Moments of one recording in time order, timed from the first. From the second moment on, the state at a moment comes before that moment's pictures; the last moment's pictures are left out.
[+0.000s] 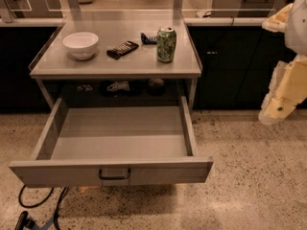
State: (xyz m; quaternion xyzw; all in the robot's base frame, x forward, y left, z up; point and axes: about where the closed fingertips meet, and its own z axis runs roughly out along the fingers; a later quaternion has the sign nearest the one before) arm 0.432 -0.201 1.023 -0.60 0.76 -0.08 0.22
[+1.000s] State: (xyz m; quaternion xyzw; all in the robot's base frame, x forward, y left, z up) arm 0.531 -0.216 1.007 -0.58 0.74 0.00 0.34
